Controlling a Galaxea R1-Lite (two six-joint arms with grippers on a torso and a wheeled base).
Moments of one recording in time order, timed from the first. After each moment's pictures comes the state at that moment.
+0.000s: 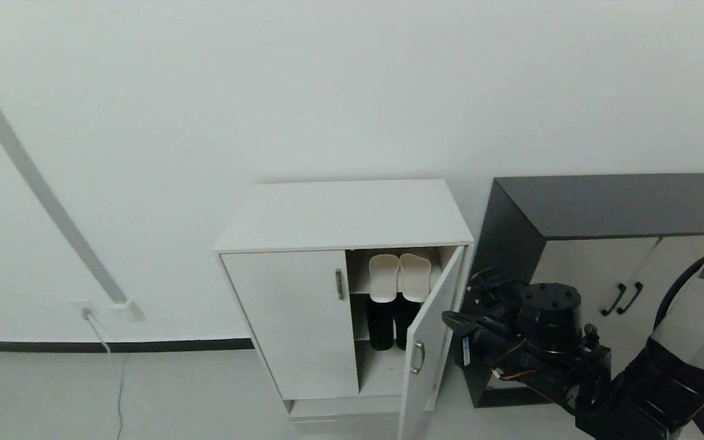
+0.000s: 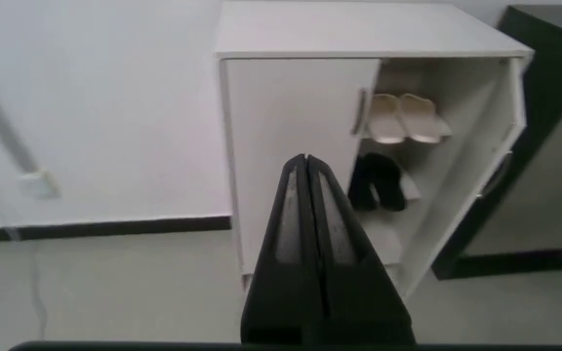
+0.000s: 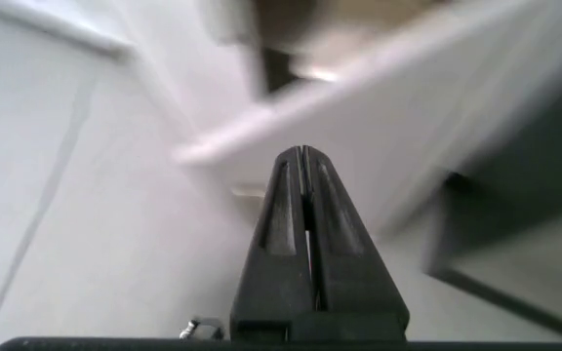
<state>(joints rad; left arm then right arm) 0.00 0.00 0.00 0.00 0.00 -0.03 0.62 2.05 -0.58 -1.21 -0.05 0.06</state>
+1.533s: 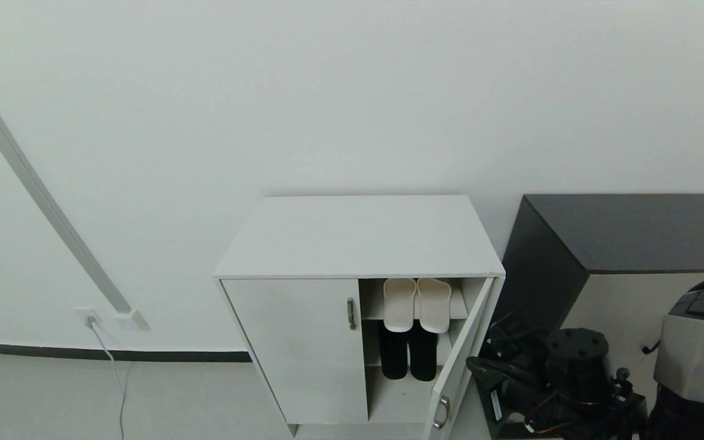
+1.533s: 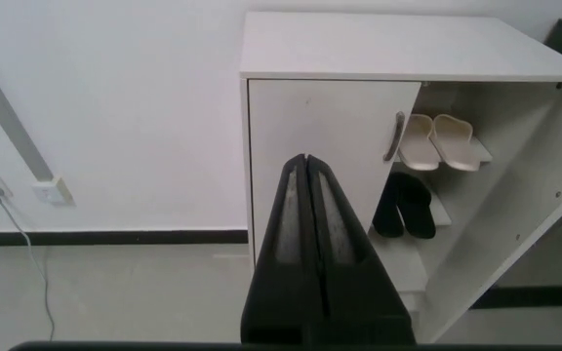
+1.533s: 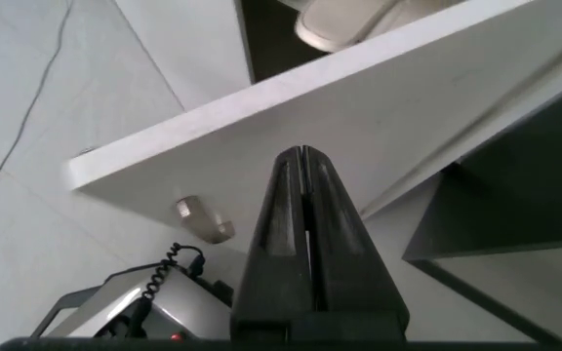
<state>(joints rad) 0.00 0.00 0.00 0.00 0.00 -0.03 0.61 2.10 -0.32 -1.38 -0.04 0.00</state>
